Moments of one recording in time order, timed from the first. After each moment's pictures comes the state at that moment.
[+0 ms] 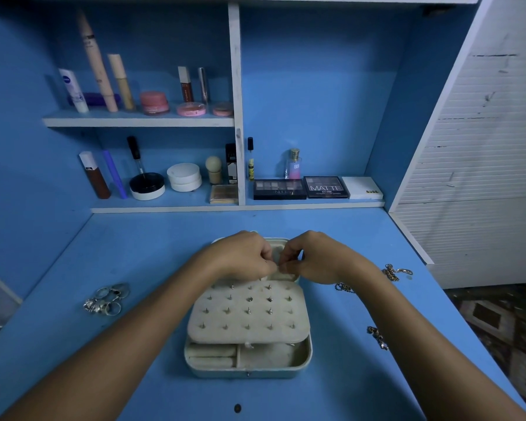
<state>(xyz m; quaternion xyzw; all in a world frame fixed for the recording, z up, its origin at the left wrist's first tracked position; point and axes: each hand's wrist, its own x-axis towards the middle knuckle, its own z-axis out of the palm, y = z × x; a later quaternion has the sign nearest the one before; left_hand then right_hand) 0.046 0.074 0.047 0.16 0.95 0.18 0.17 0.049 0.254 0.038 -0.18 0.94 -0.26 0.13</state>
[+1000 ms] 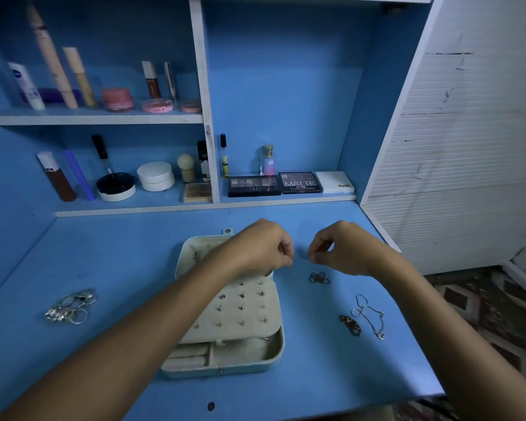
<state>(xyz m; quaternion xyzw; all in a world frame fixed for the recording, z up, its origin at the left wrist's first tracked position) 0.041 0.135 0.044 0.26 0.94 0.21 0.10 0.064 0.333 0.044 -0.06 0.96 -0.25 0.07</state>
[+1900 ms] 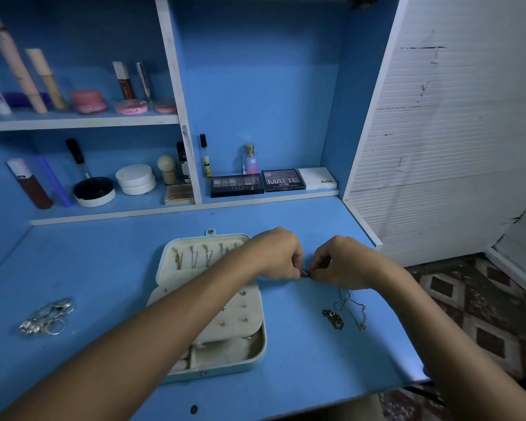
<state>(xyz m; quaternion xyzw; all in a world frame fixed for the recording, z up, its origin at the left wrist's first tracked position) 0.043 0.184 0.034 0.32 0.93 0.14 0.15 0.082 0.357 0.026 -0.02 0.96 -0.22 0.14</state>
